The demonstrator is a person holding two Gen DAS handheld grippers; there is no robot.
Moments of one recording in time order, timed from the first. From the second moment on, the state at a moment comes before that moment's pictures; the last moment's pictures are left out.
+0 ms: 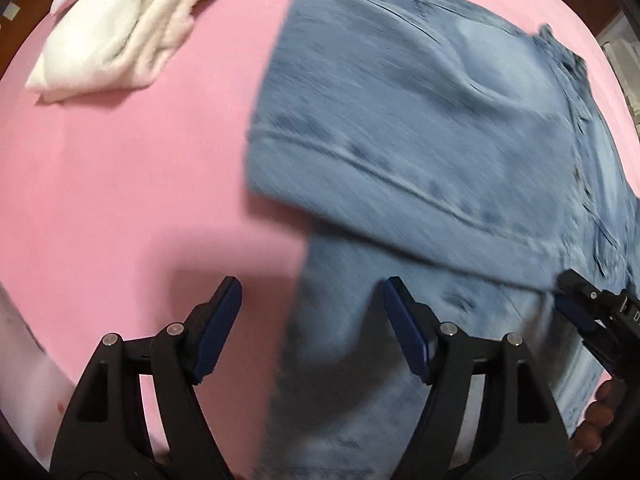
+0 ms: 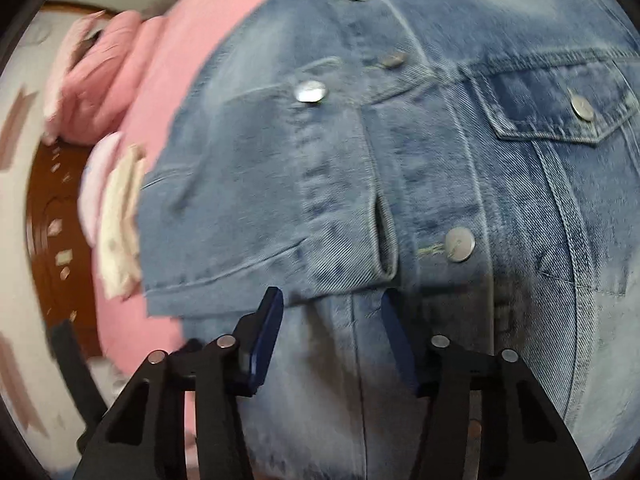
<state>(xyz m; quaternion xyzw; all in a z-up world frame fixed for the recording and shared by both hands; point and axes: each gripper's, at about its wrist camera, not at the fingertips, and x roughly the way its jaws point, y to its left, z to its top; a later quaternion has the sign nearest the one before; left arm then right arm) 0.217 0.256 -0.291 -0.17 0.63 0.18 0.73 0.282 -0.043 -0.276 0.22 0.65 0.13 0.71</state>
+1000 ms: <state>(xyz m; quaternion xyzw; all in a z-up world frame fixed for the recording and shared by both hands) 0.205 0.286 -0.274 -0.19 0.58 0.15 0.78 0.297 -0.210 -0.258 0.22 0.51 0.04 0.83</state>
